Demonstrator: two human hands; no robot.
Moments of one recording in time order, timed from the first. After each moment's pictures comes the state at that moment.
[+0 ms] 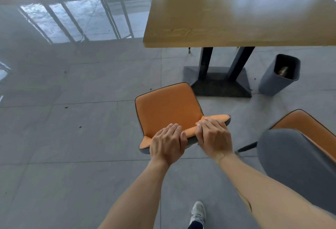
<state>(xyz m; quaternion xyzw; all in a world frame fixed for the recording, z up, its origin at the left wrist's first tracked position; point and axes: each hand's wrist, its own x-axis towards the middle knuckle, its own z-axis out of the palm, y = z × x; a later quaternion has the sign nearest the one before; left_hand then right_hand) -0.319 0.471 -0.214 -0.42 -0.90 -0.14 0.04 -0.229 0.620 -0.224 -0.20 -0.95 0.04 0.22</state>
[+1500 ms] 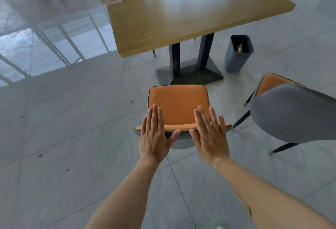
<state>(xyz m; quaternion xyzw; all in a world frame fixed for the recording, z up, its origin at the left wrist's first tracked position) -0.442 0.383 -0.230 -0.53 -0.83 -0.16 0.00 -0.270 0.480 -0.229 -0.41 -0.91 0.06 0.08</state>
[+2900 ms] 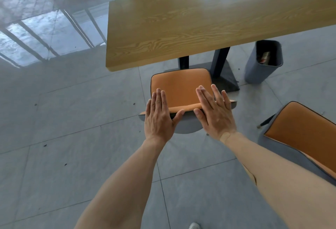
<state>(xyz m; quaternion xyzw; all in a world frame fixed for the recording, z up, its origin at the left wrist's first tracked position) -0.469 0.649 -0.220 -0.44 -0.89 -0.10 -0.02 -0.321 0.793 -0.235 -0.27 -0.95 0.07 0.11</state>
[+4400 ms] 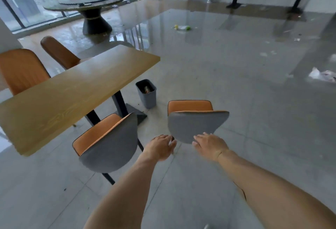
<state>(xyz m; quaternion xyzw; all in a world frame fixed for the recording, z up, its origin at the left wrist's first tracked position) -0.240 0.565 -0.083 -0.80 -0.57 0.03 -0.21 -0.024 0.543 -0.074 -0.63 -0.76 0.13 -0.09</state>
